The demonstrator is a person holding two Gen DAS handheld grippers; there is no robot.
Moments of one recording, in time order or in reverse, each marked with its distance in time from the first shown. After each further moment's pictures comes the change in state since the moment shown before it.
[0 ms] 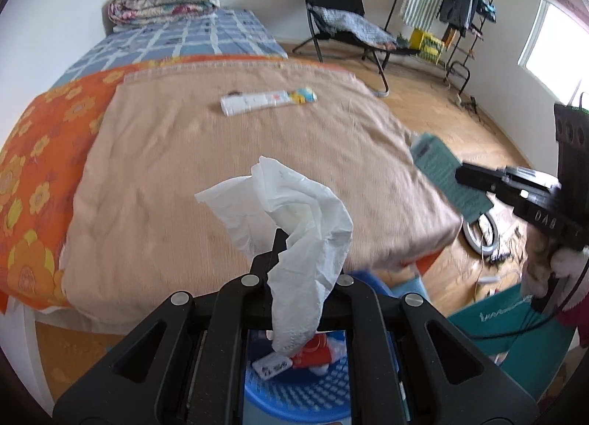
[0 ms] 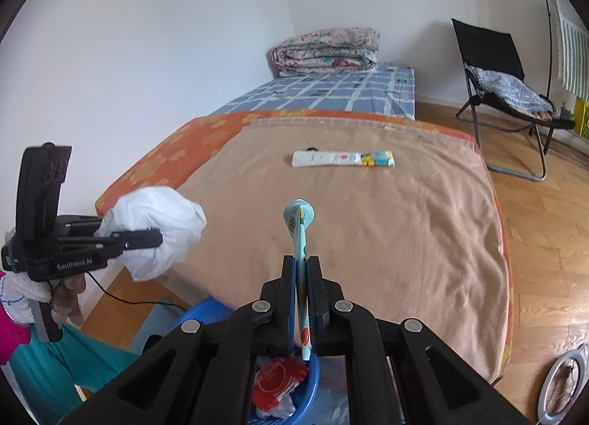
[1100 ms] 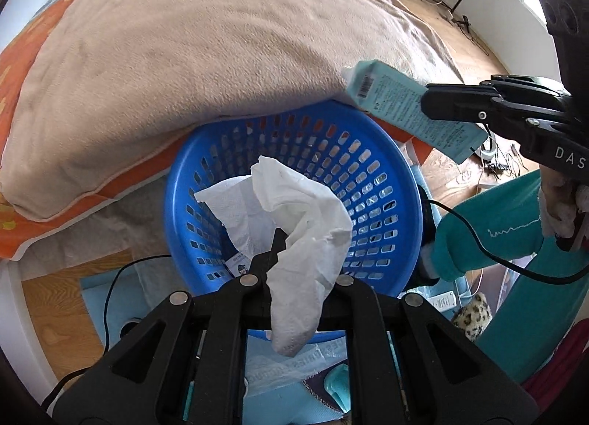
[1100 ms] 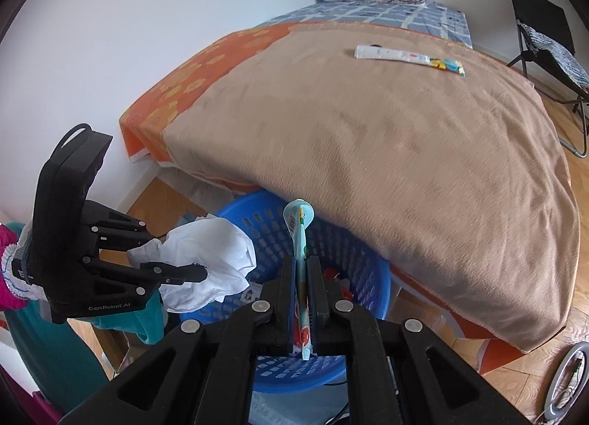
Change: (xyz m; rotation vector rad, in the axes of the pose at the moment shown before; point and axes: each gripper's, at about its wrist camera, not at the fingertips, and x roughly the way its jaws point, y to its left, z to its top) left arm 0.053 -0.018 -0.118 0.063 0.341 -0.053; right arm 0.053 0.047 -0.080 -0.088 0.285 0.114
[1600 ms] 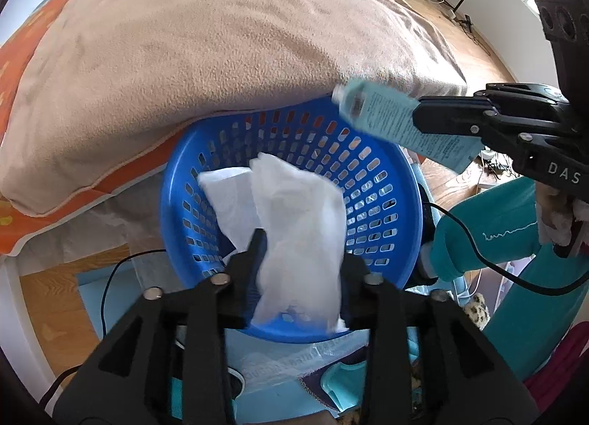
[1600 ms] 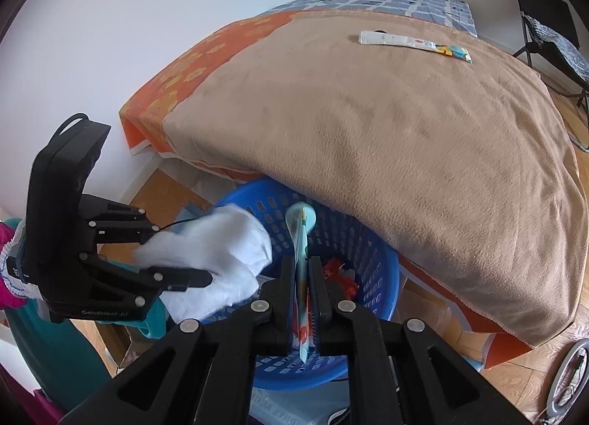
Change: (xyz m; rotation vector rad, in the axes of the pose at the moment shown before) left arm 0.004 -0.001 0.001 -0.012 0.010 -0.003; right arm 0.011 0.001 -0.002 0.008 0.036 0.012
